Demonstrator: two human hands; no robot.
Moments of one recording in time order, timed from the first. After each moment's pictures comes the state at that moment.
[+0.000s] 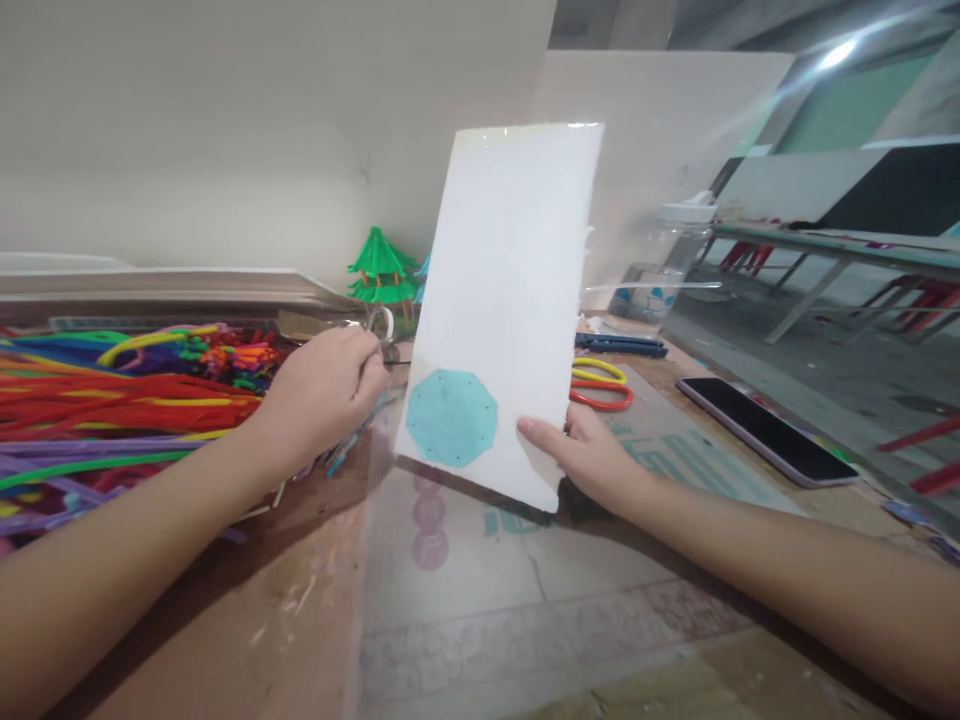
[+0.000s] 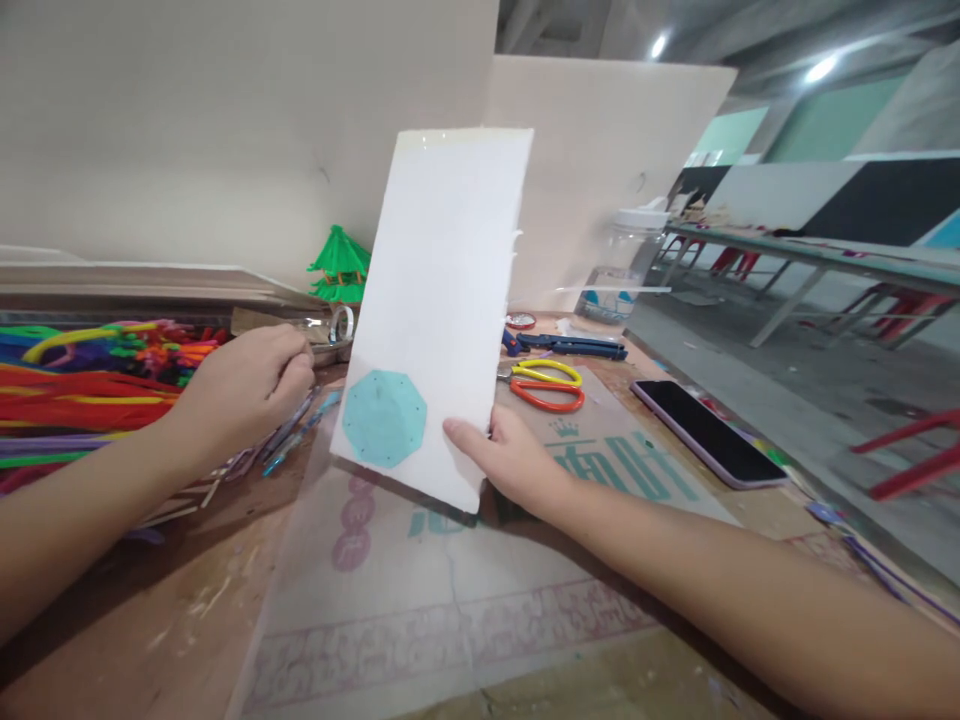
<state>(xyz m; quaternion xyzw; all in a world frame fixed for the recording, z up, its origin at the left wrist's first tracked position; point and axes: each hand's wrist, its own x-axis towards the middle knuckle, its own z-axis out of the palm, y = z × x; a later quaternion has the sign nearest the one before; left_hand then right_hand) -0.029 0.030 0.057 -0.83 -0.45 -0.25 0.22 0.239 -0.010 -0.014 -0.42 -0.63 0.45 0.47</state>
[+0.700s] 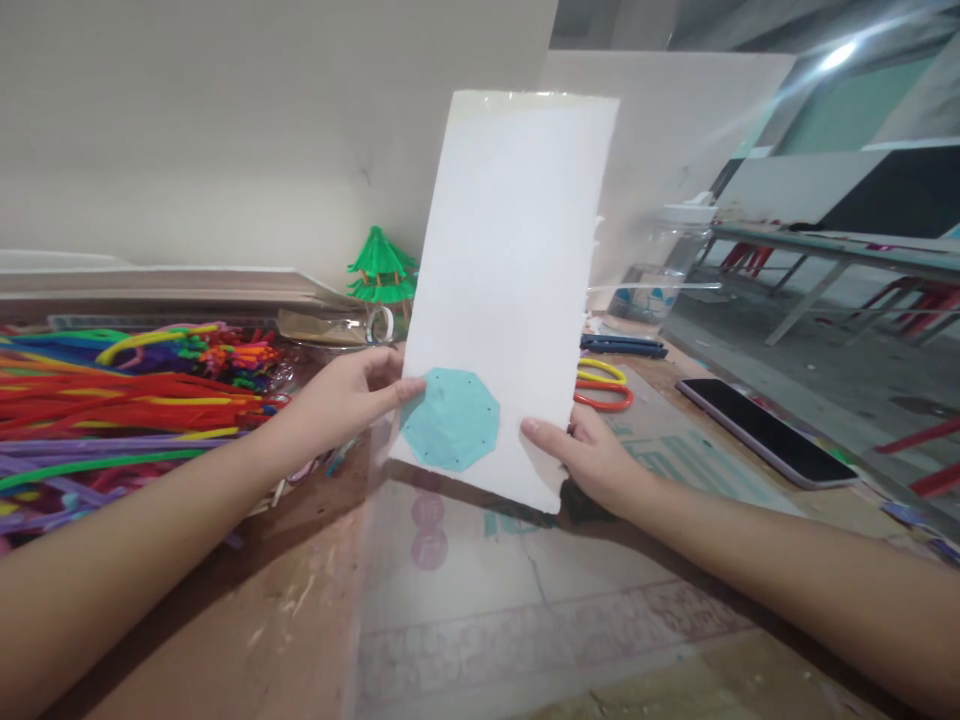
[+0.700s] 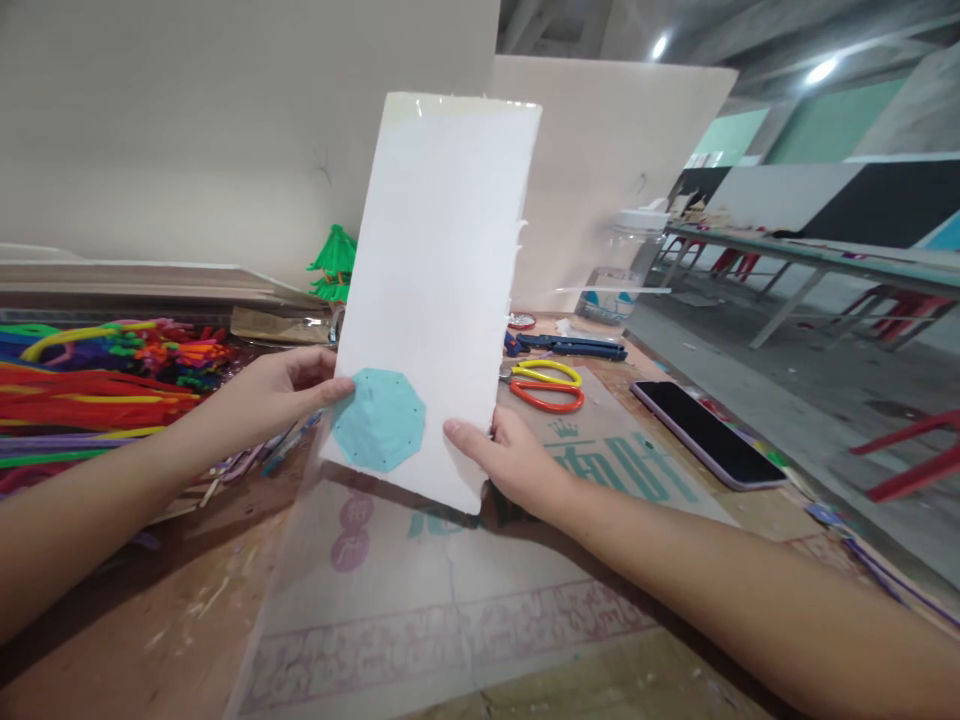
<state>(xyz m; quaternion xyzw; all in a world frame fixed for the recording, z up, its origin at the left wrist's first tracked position) -0.020 0.031 0.040 -0.78 -0.46 -0.34 -0.27 0.241 -0.012 -0.015 -0.37 -0.62 0.49 0.49</state>
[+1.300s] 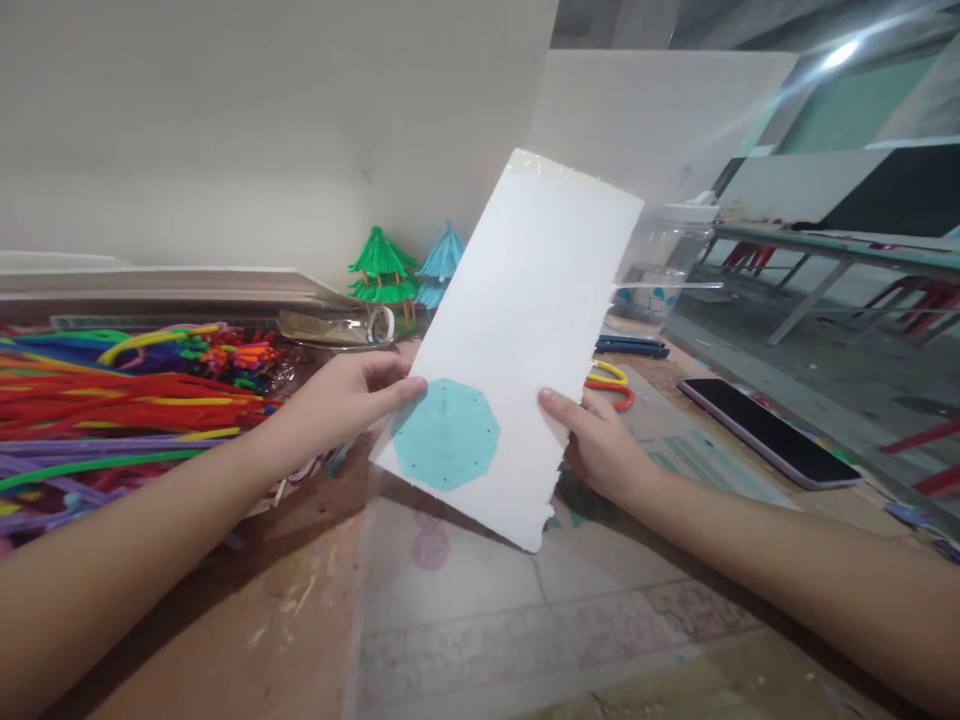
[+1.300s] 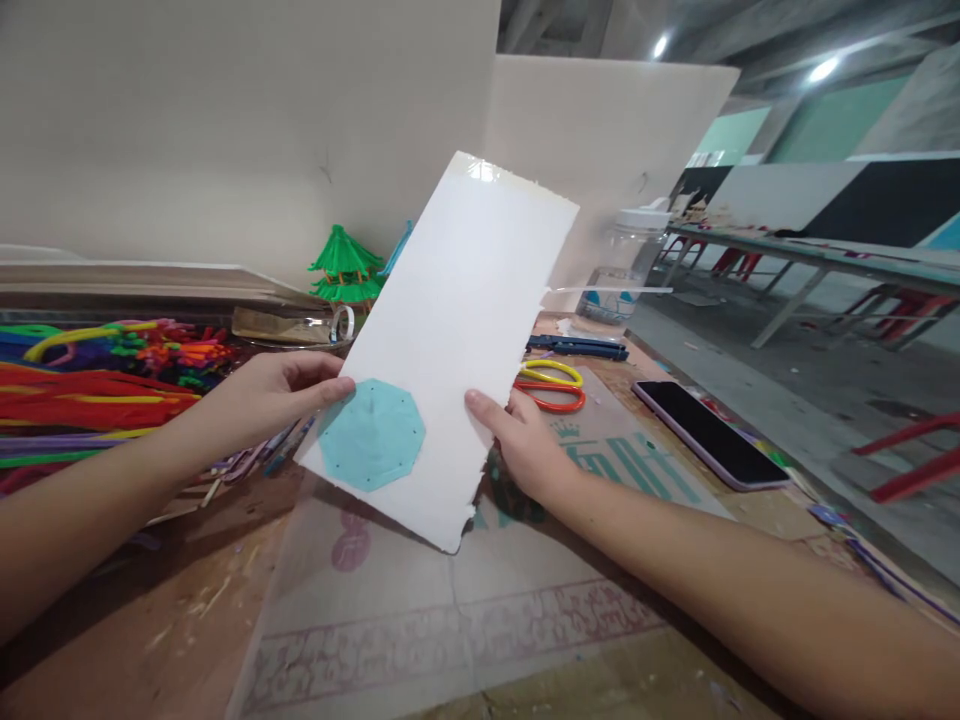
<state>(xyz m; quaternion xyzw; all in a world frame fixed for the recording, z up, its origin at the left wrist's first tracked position) -0.018 0.022 0.050 -0.78 -0.48 -0.31 -0.25 0.240 0.000 -0.018 -0.38 -0.54 0.50 0.56</state>
